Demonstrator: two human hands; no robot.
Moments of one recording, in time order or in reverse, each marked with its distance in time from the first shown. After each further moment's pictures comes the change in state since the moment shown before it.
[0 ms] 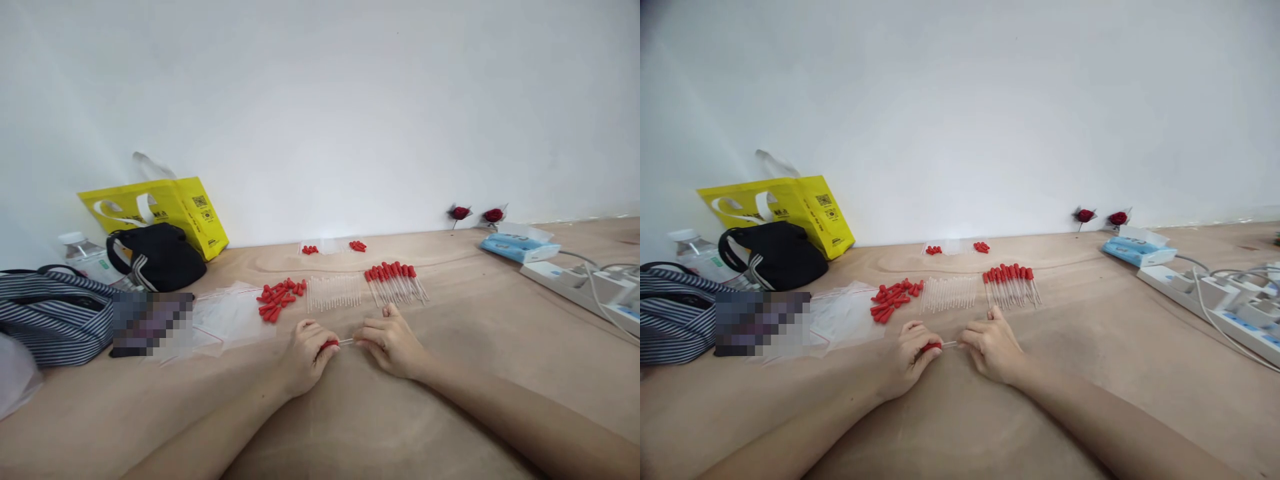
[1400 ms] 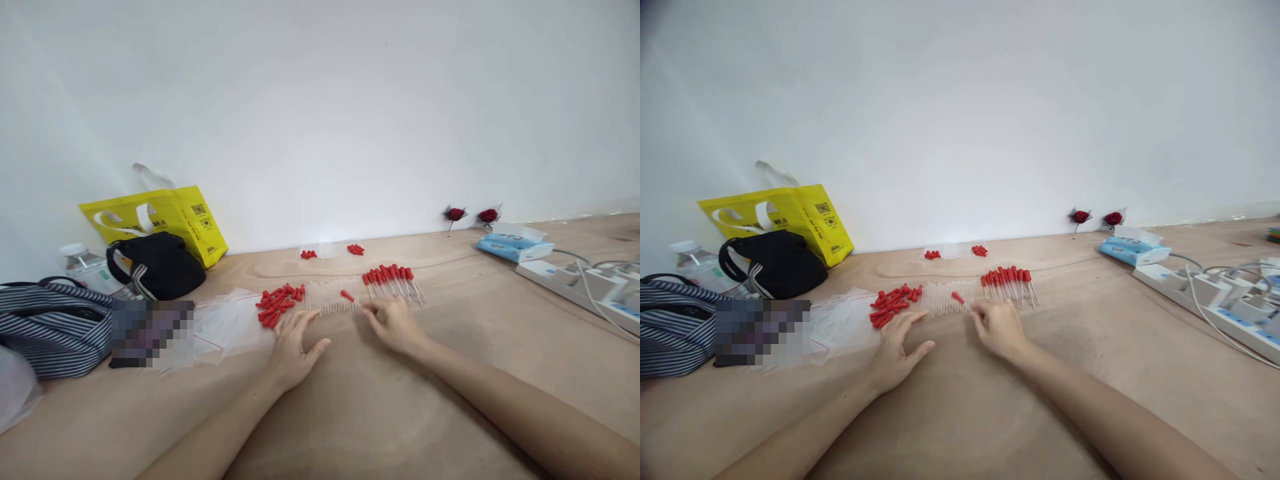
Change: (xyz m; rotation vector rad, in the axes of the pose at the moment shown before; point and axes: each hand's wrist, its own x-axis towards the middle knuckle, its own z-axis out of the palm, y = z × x) left_hand 0.000 -0.013 -0.010 0.117 0.137 -0.228; right_hand 0.017 0.020 -0.005 0.010 0.090 0.422
